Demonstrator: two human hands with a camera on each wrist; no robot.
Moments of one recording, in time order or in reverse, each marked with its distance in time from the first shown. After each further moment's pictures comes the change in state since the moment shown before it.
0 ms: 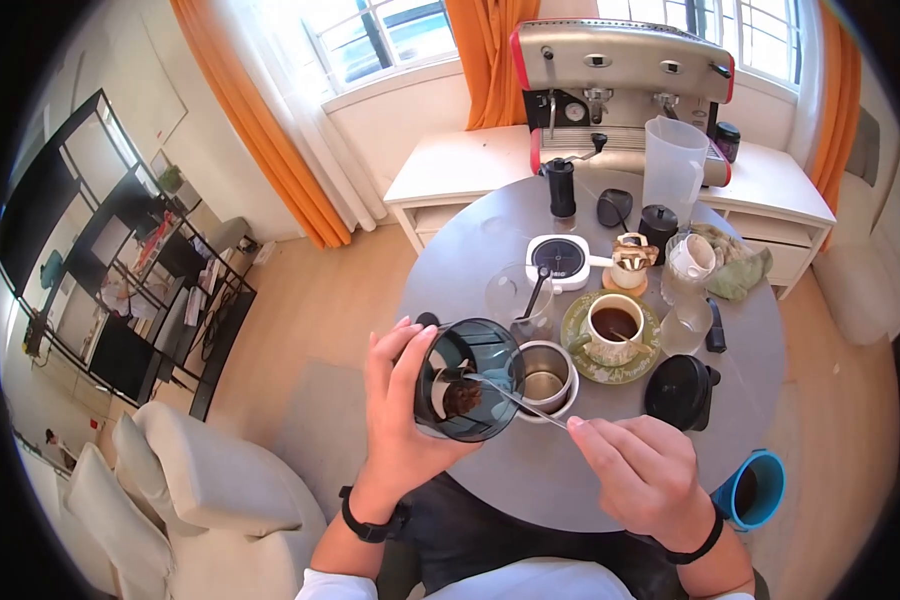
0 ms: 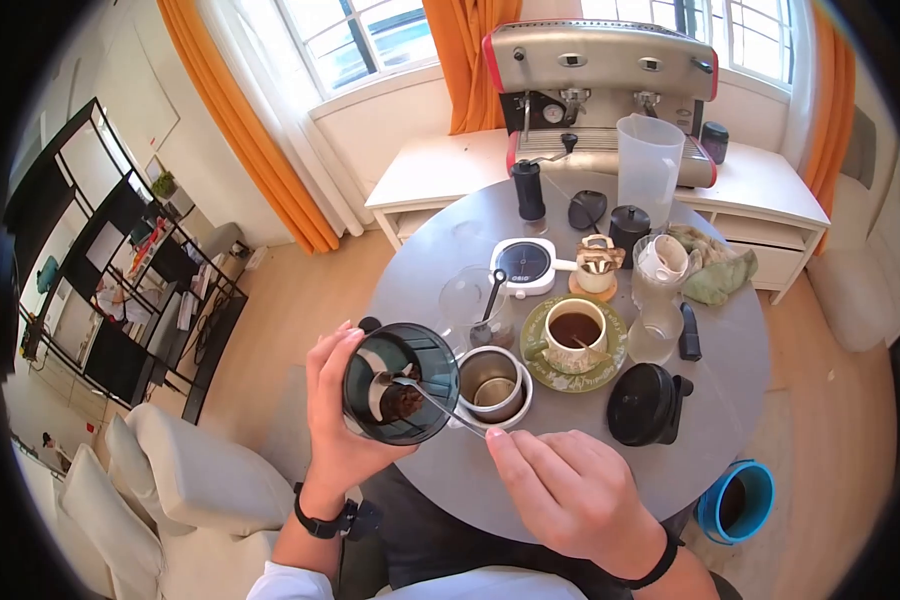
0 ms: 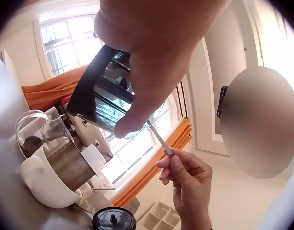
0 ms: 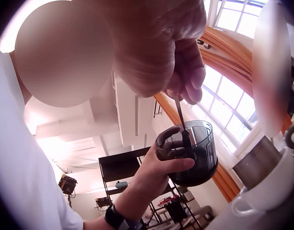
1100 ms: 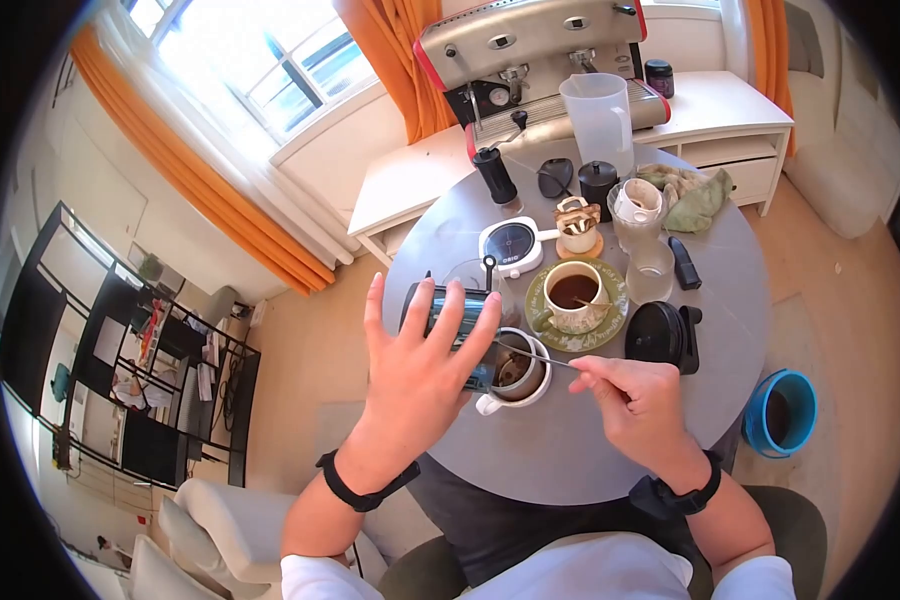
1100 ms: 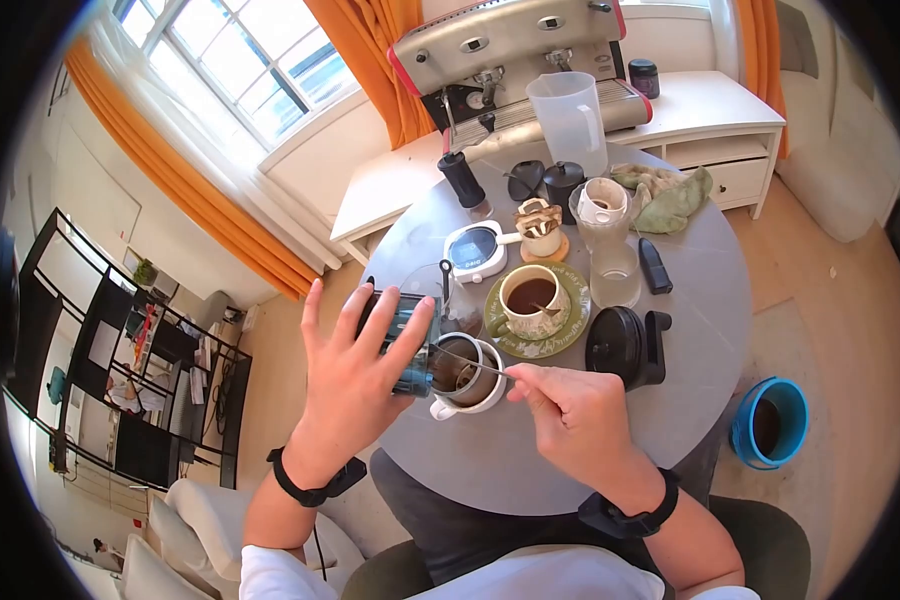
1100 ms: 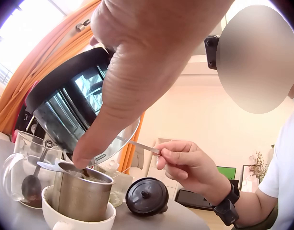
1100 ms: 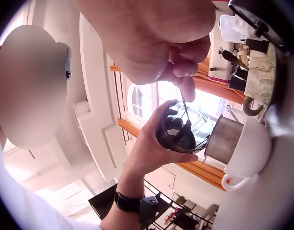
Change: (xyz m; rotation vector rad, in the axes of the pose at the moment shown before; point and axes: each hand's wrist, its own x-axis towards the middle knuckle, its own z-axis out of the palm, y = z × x) left_hand 0.073 0.040 0.023 0.694 -0.477 0.541; right_hand -0.047 0.014 0.030 0.413 0.242 0.705
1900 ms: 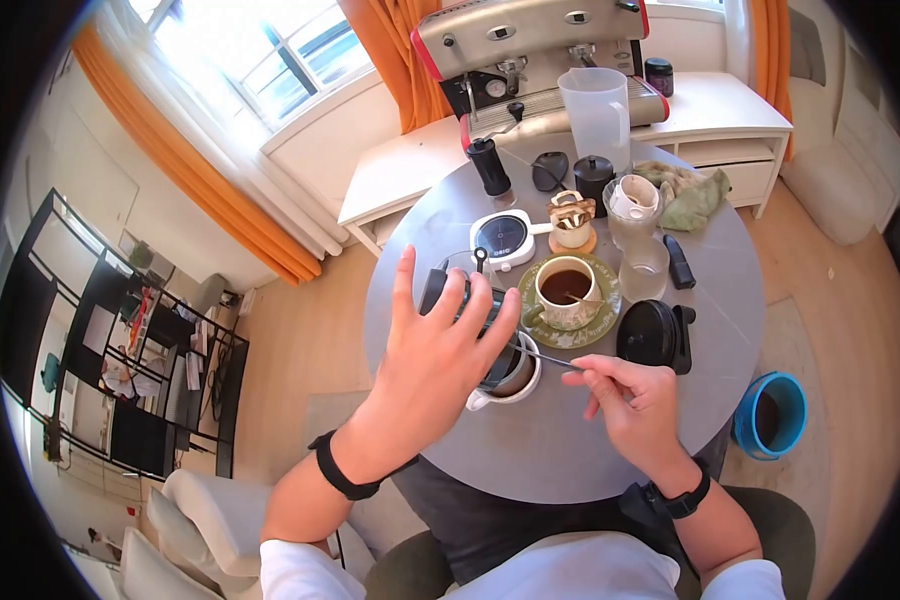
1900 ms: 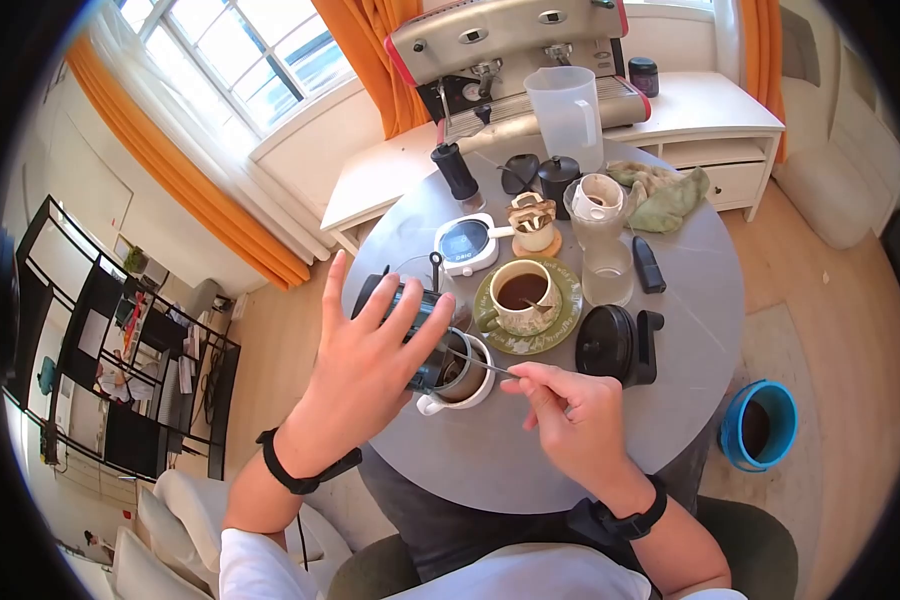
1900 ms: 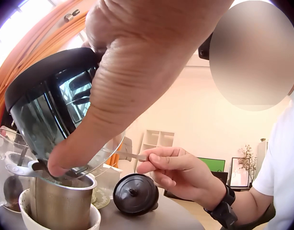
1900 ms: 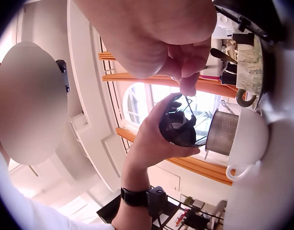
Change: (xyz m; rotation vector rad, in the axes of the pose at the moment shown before) left_hand 0.016 0.009 0.006 0.064 0.000 0.130; right_hand -0.012 0.005 -0.005 0.228 -0.022 0.321
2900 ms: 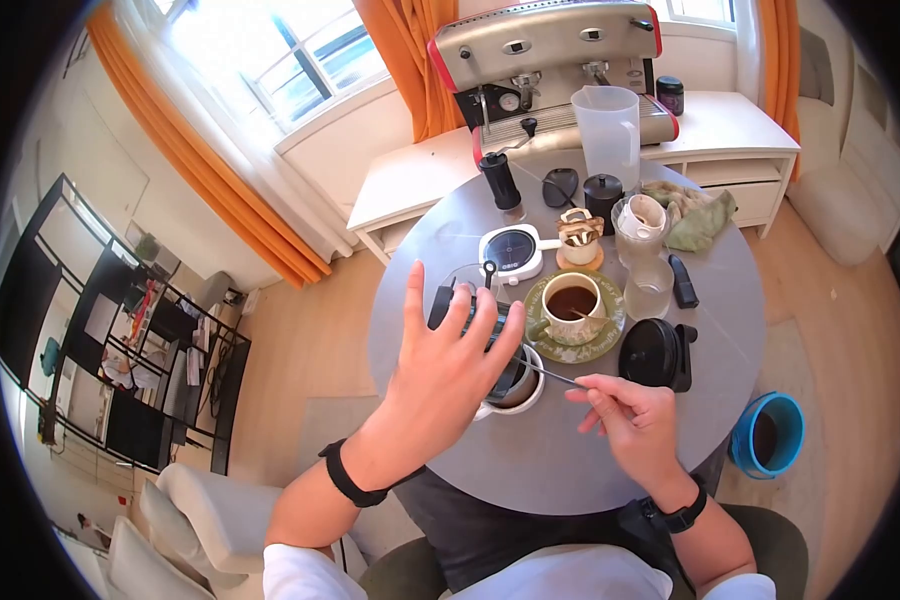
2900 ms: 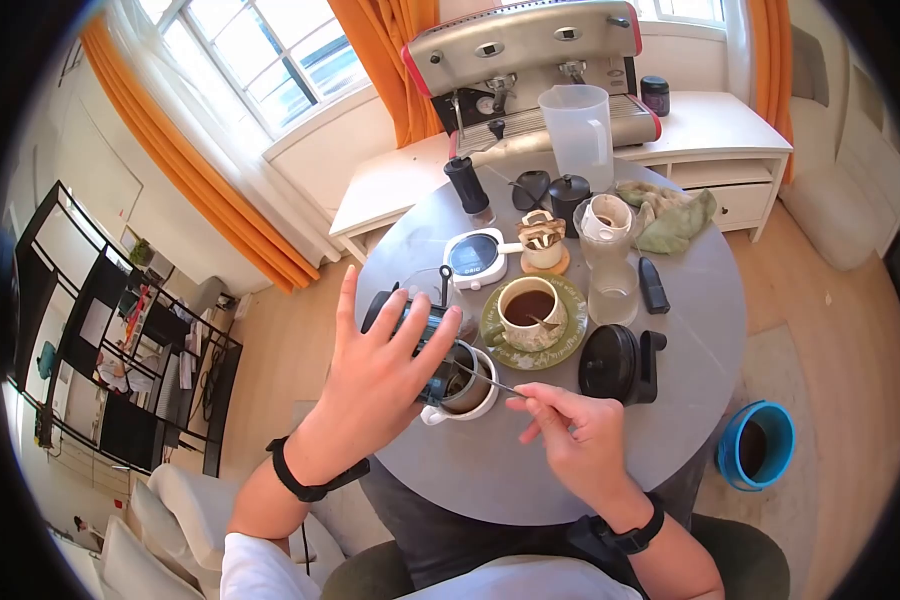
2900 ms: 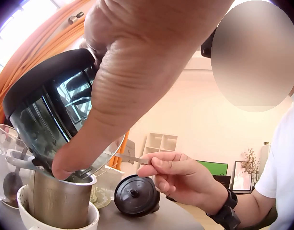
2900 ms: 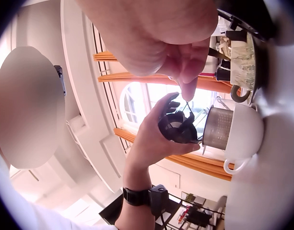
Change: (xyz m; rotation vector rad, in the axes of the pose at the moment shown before) left_hand -0.001 0.001 0.003 -0.066 -0.040 -0.028; right_hand -0.005 0.001 -0.003 0.082 -0.035 0.058
